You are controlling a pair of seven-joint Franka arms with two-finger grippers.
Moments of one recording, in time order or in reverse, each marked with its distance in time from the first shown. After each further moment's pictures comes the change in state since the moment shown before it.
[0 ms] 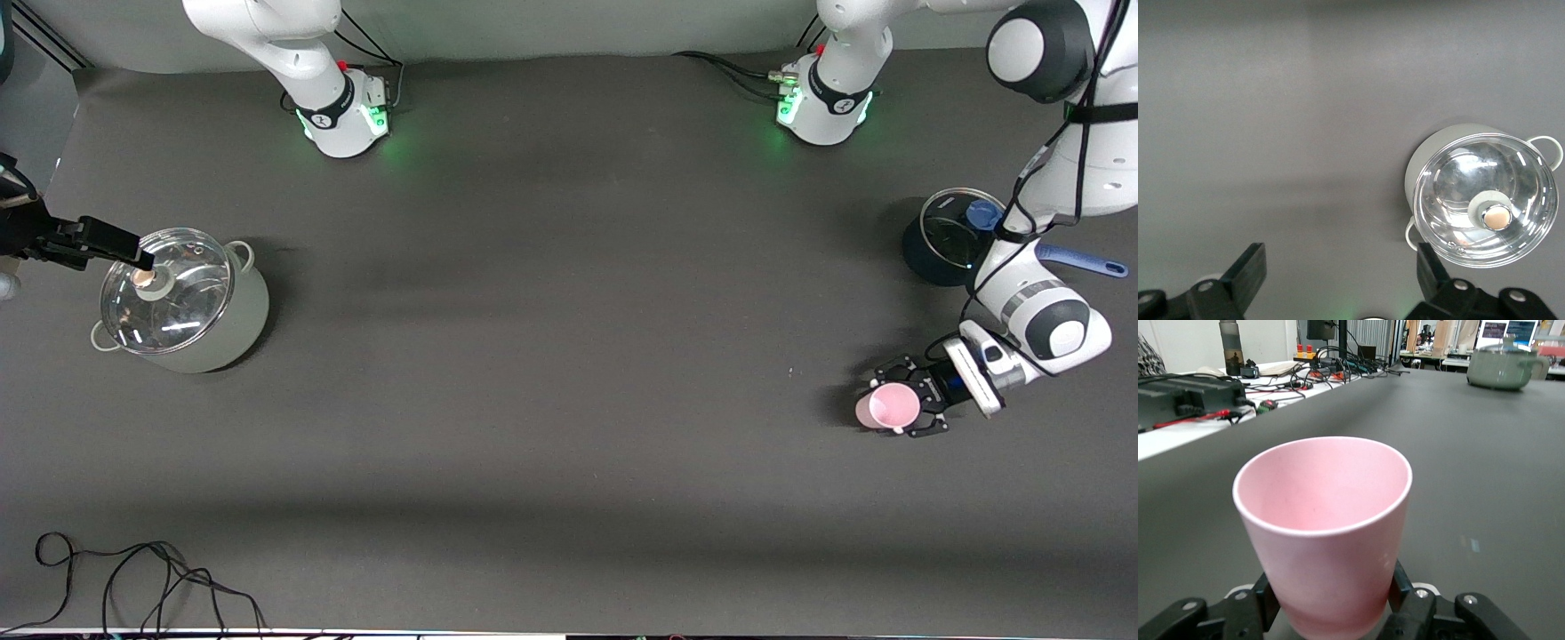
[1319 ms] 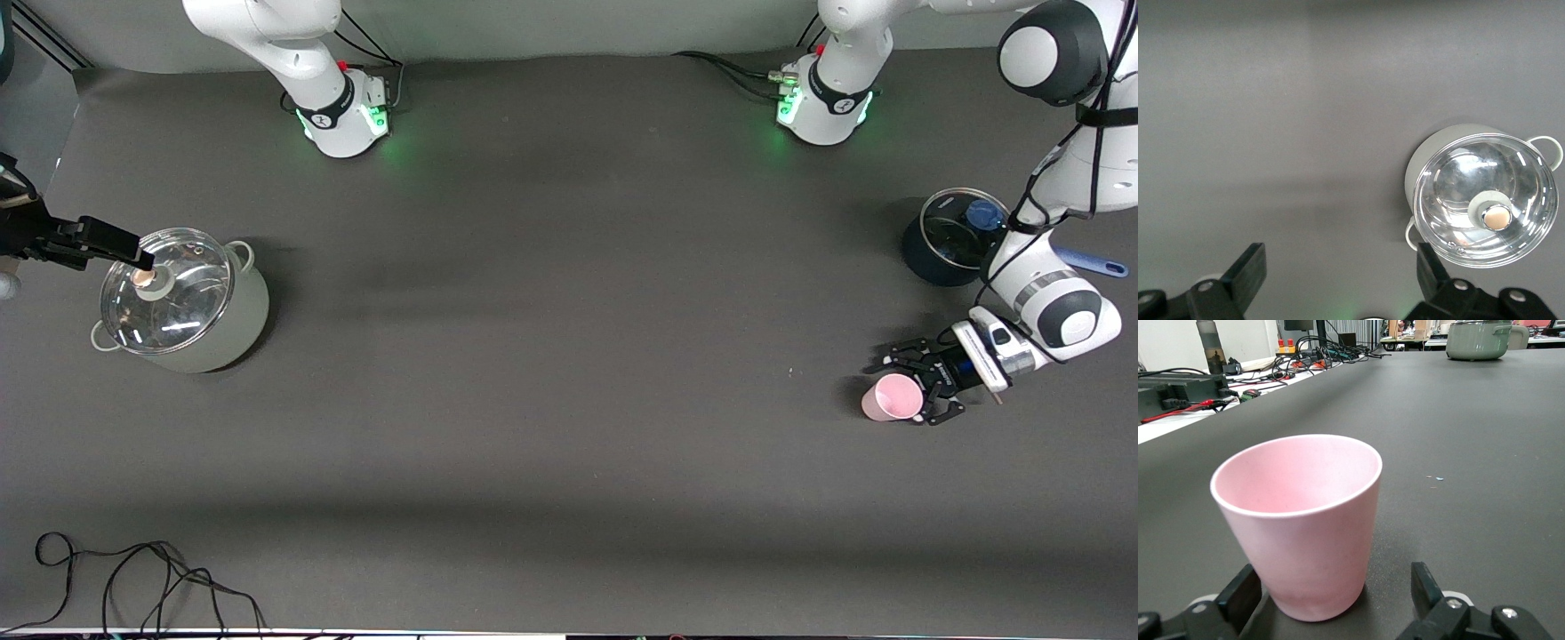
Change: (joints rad) left arm 0.083 0.065 0.027 -0.025 0.058 -0.036 0.225; right arm 0.000 0.000 0.000 0.000 0.000 0.001 0.000
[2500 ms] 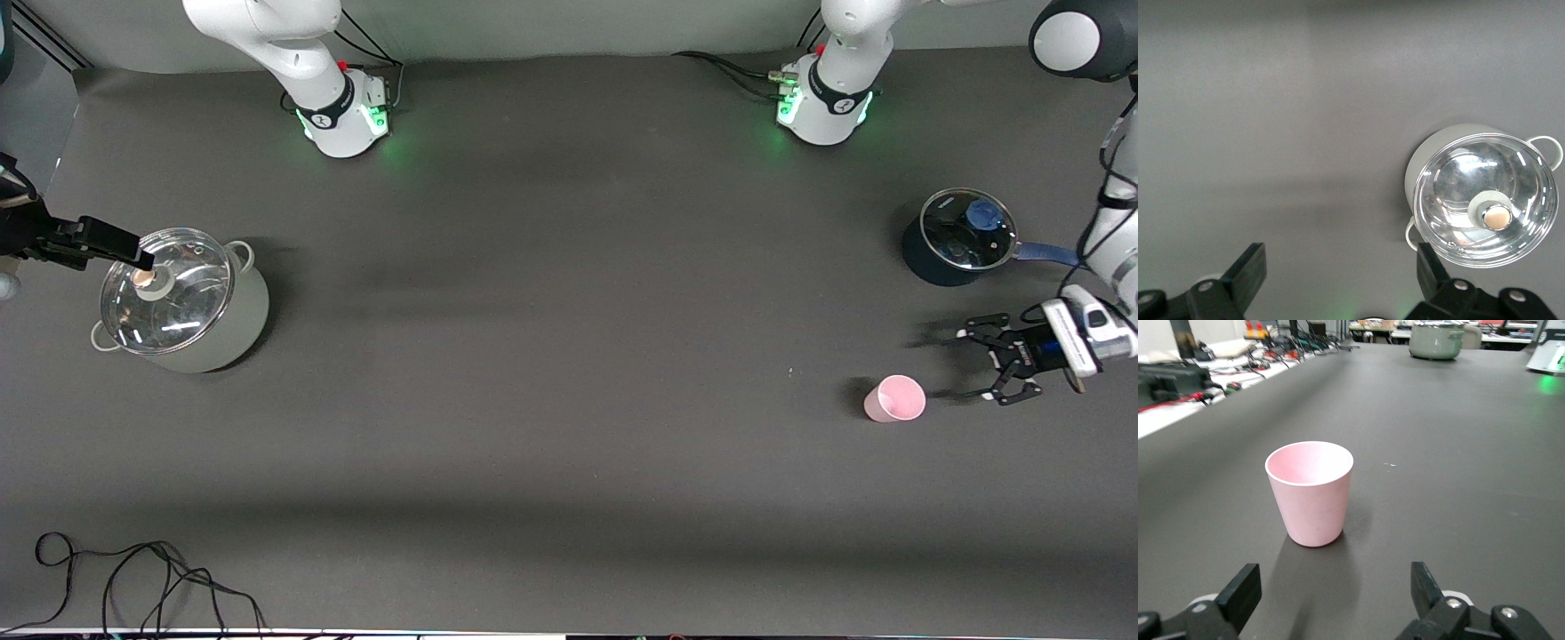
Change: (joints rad) left arm 0.121 -0.042 0.054 0.104 0.238 -0.188 -0.114; right arm 0.000 0.000 0.000 0.000 0.000 0.000 0.001
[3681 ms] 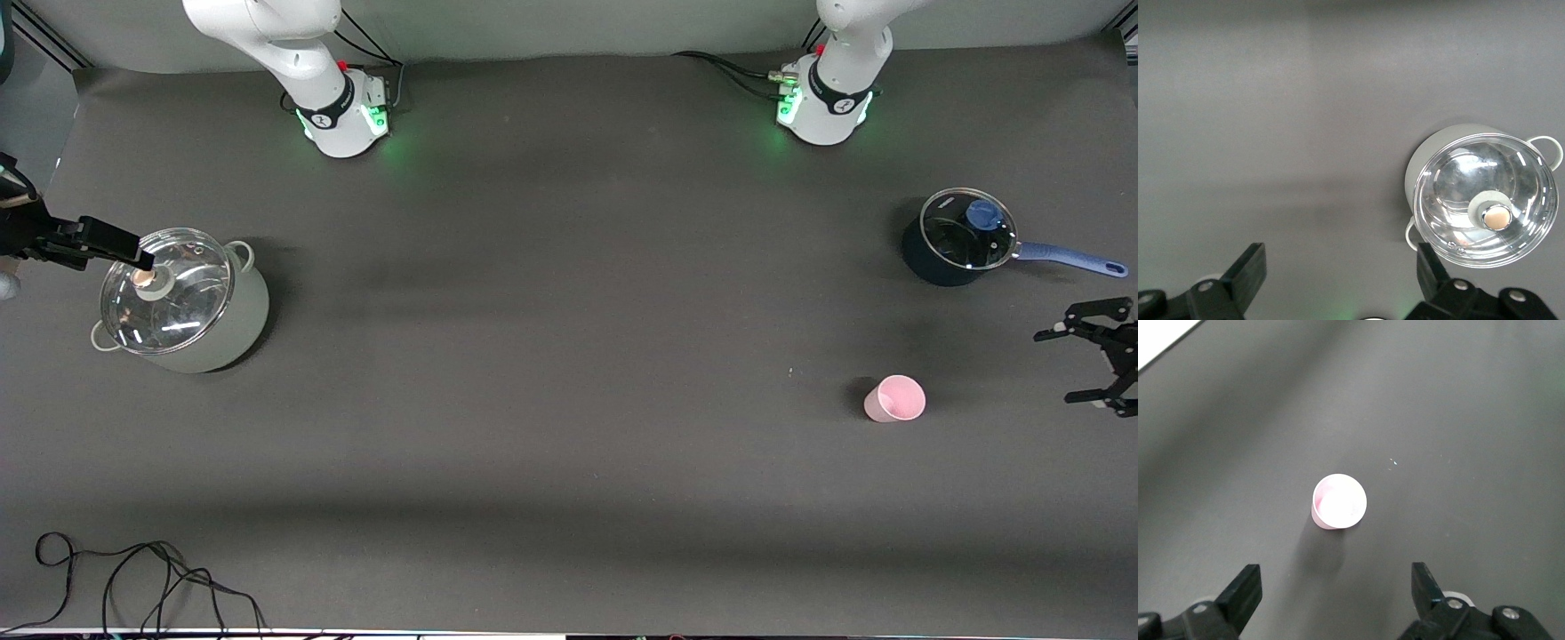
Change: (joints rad) left arm -0.170 -0.280 0.010 0.269 0.510 -0.071 -0.926; right arm 0.000 0.000 0.000 0.000 0.000 0.000 0.000
